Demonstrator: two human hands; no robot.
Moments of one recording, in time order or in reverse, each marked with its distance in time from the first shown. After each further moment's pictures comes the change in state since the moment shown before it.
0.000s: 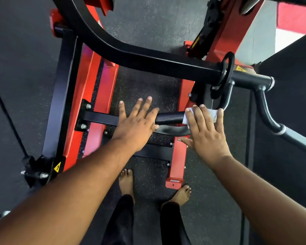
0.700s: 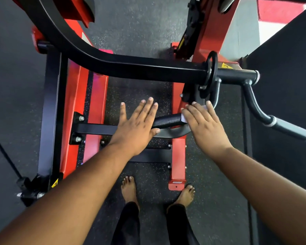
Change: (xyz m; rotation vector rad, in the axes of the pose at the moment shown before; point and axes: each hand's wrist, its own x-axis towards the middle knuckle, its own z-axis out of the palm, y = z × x) left_hand 0.016 0.007 -0.007 0.039 0.054 0.148; right_hand 0.009 0.028 0.009 0.181 0.175 -0.031
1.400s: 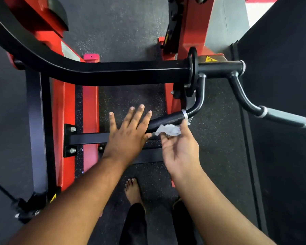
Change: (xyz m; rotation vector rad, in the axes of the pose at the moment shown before) left_hand 0.007 0.011 0.007 -0.024 0.000 -0.006; right_hand 0.027 -0.085 -0.047 2.500 0.555 1.635
